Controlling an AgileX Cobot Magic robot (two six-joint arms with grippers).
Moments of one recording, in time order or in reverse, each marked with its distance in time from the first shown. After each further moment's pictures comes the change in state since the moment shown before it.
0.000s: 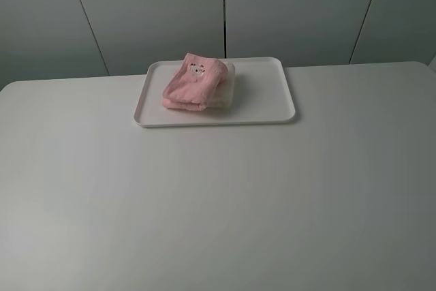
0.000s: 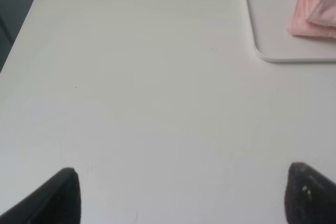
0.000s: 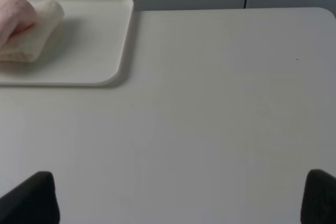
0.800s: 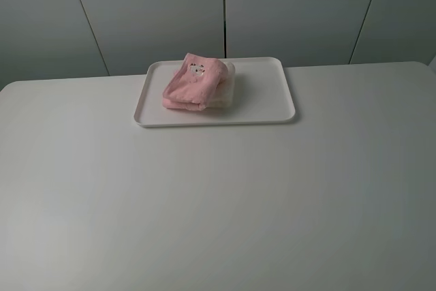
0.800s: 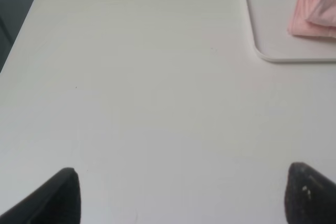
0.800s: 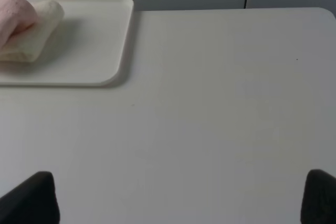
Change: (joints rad) left arm 0.000 0.000 0.000 0.000 0.000 0.000; right arm 0.000 0.000 0.000 0.000 0.000 0.000
